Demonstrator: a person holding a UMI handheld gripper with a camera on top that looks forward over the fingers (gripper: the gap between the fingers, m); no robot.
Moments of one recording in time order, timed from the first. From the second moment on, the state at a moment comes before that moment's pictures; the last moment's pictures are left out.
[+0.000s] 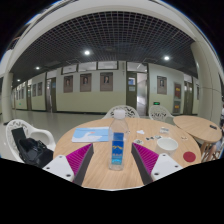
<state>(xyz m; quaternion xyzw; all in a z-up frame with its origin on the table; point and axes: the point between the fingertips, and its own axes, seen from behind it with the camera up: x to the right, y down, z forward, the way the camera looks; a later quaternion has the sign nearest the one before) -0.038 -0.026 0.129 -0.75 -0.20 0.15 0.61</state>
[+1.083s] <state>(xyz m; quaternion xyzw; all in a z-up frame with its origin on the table) -0.028 0.074 0.199 -0.60 0.30 0.66 0.35</state>
